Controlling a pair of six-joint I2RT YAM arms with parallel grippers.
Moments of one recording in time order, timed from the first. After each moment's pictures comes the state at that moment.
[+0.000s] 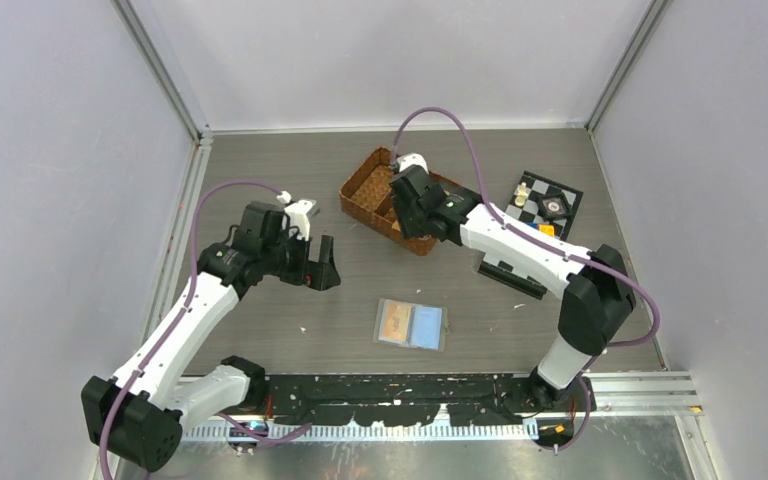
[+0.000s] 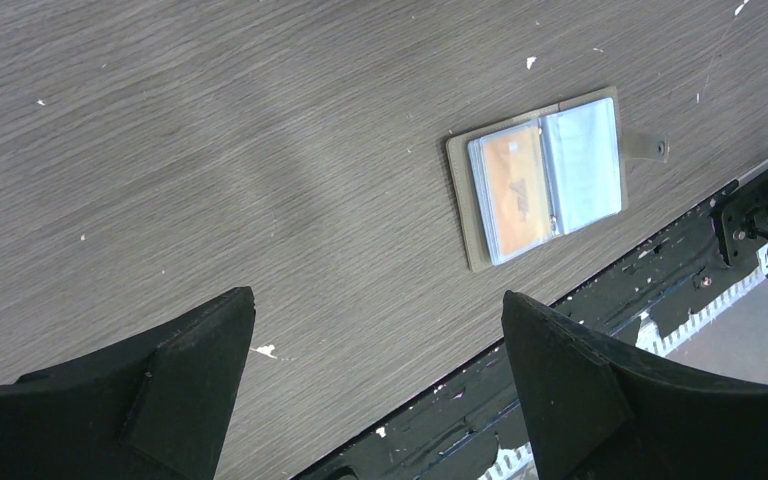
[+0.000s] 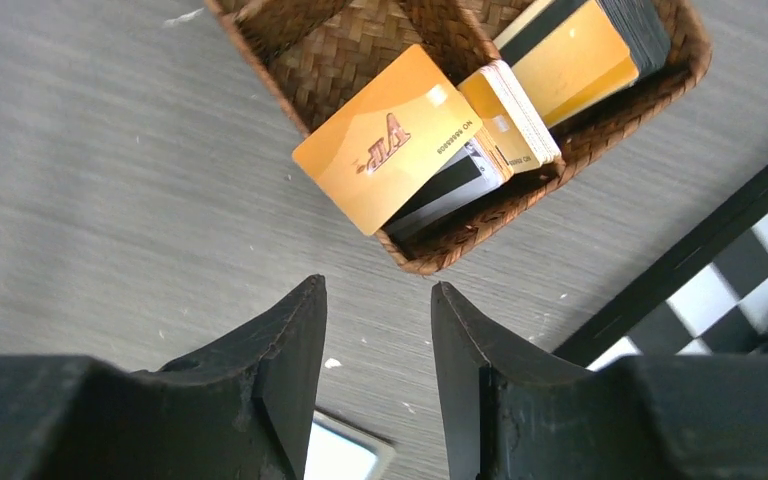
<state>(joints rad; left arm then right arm) -0.38 1.02 0.91 -0.75 0.31 -0.17 0.77 1.66 1.43 -0.65 0.34 0.21</state>
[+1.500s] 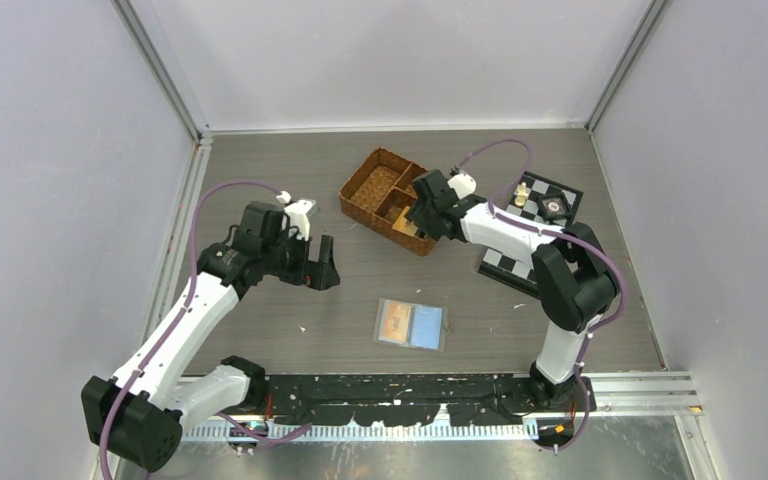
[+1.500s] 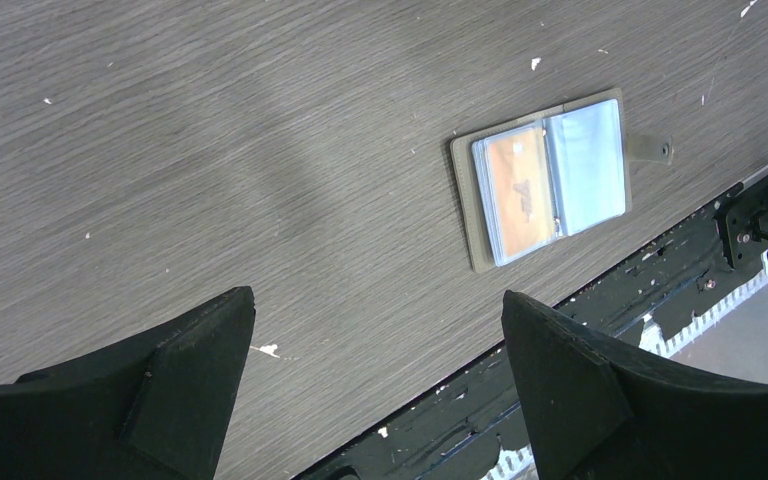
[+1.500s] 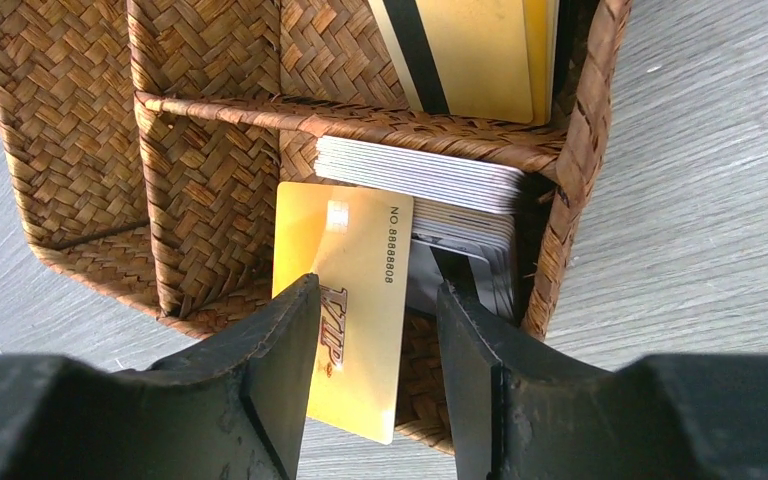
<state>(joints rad) -0.38 1.02 0.91 -0.75 0.31 -0.17 0.60 1.79 1.23 -0.32 0.30 1.11</state>
